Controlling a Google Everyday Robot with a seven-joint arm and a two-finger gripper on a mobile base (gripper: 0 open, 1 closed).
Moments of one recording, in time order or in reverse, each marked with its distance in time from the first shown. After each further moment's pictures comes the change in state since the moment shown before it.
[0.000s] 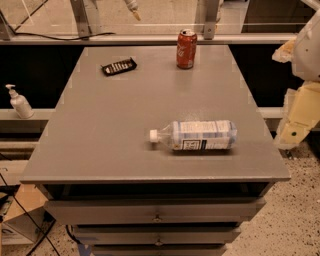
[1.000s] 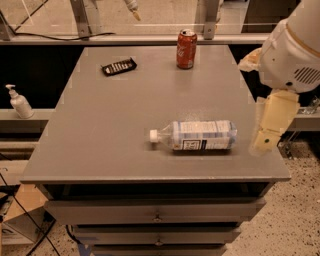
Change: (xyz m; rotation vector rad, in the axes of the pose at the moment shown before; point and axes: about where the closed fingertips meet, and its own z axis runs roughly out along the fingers) arm -0.043 0.018 0.021 -0.085 -0.084 -0.114
